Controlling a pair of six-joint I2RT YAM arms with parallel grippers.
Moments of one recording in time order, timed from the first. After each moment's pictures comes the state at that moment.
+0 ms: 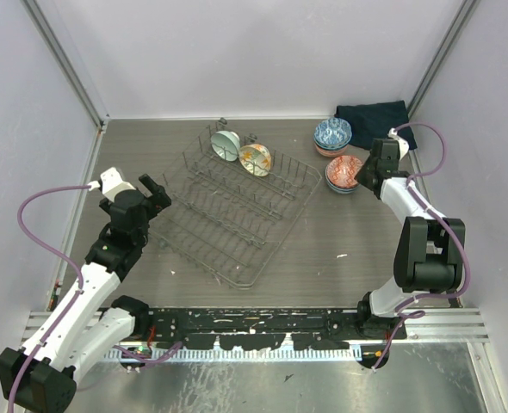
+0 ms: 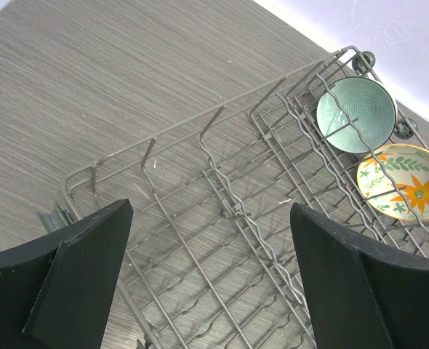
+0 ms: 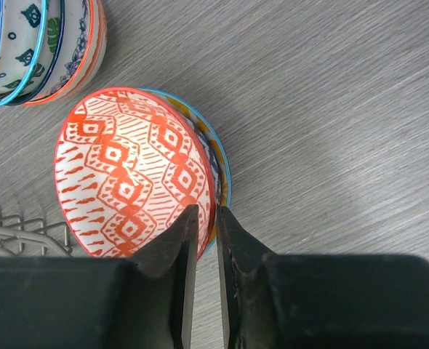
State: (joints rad) left arm -0.36 0.79 0.63 -0.20 -0.56 -0.60; right arm -0.06 1.57 1.04 -0.20 0.15 0.49
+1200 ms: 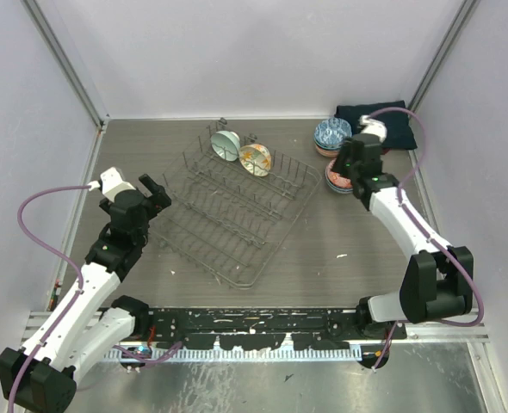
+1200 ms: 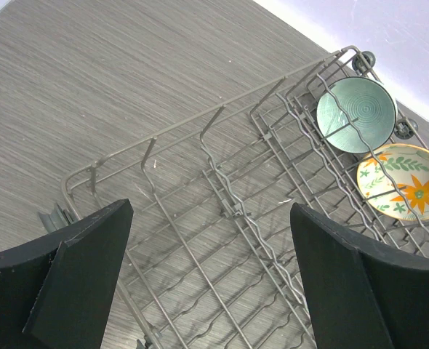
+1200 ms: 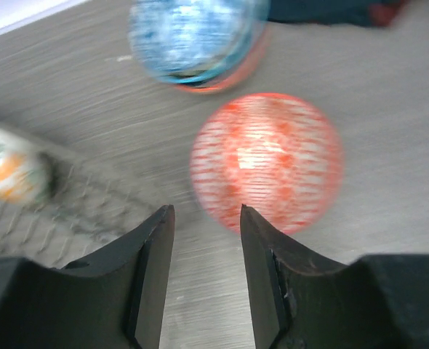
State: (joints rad) left arm -0.36 0.79 0.63 -0.20 -0.56 -0.60; right arm 0.09 1.40 1.03 -0.19 0.20 0.40
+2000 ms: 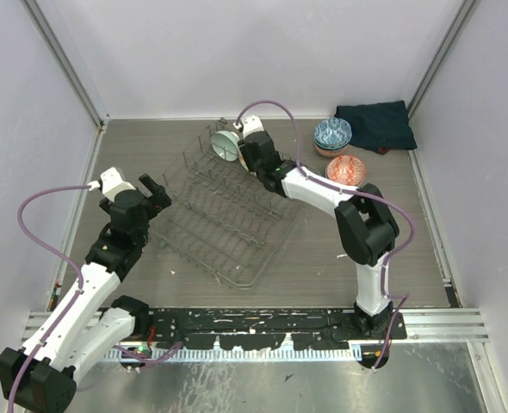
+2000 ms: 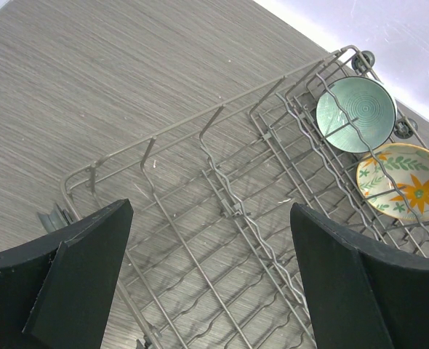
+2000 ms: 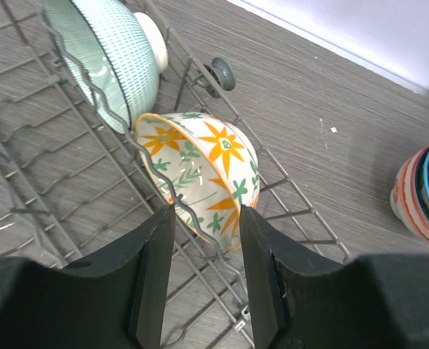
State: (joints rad) left arm -0.36 0.79 0.63 -0.20 -0.55 -0.60; right arm 0.66 1.94 1.46 0.02 0.41 -0.04
